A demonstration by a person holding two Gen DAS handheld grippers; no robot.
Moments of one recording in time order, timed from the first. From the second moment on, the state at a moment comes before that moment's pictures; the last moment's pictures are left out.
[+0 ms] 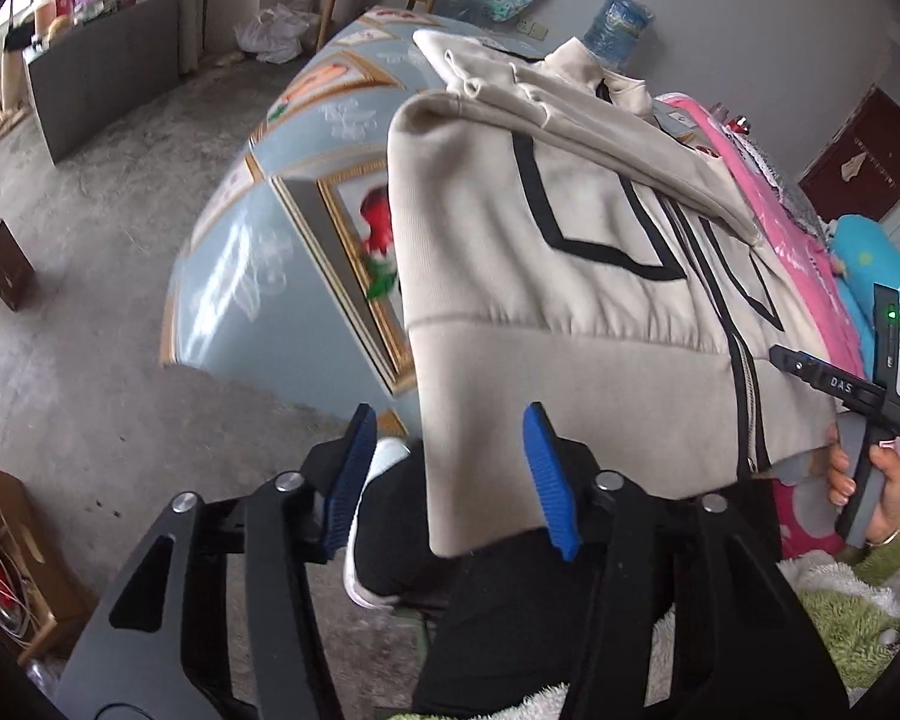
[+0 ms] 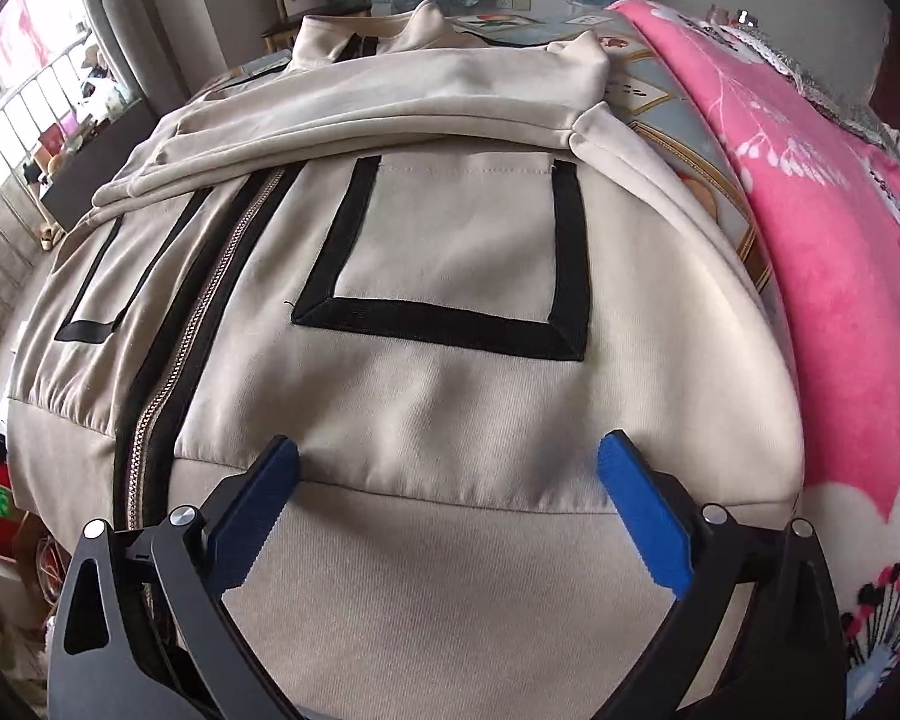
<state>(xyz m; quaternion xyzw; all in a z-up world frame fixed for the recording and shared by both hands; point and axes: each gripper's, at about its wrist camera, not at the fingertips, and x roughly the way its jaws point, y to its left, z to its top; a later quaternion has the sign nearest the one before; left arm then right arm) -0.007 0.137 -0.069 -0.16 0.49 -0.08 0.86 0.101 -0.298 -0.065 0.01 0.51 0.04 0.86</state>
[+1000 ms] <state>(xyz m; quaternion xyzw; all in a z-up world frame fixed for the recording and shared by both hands) 0.007 0.143 -0.084 -0.26 0.50 -0.18 0.81 0.106 -0.298 -0.066 0.01 0.52 0.04 0.85</state>
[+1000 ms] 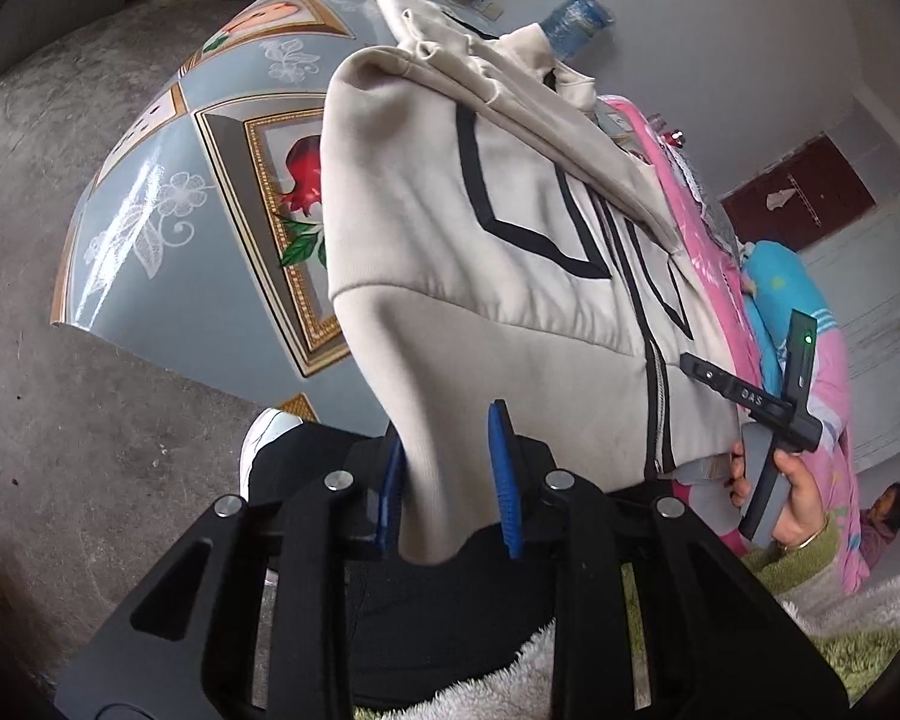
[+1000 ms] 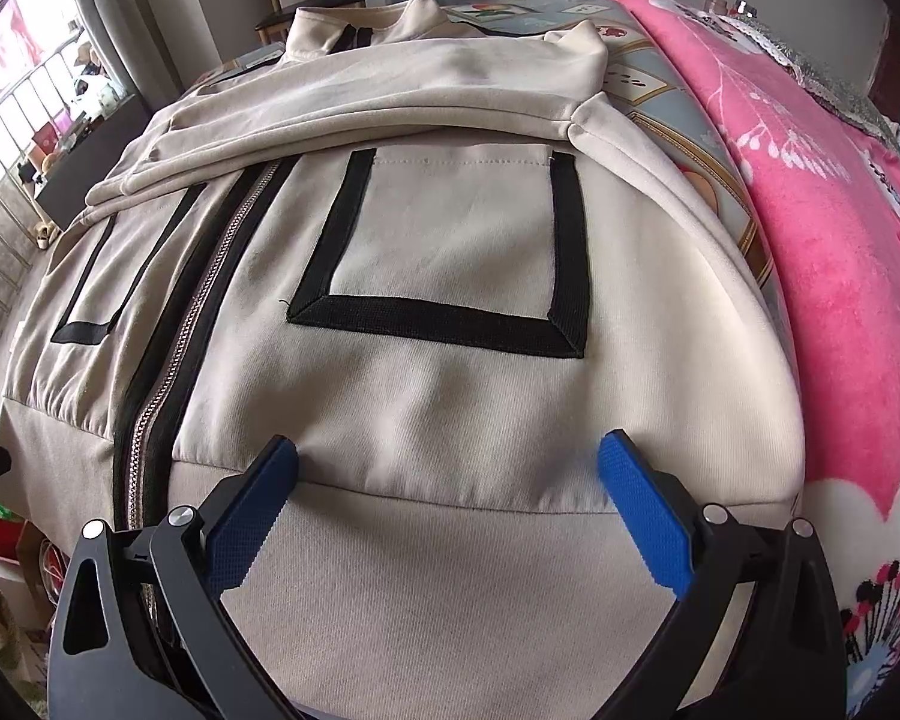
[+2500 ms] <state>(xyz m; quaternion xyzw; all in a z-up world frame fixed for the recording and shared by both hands) 0.007 0.121 -0.088 -0.17 0.53 -0.12 0.82 -0.012 -0.409 -0.050 0.12 0.47 0.00 0.88</state>
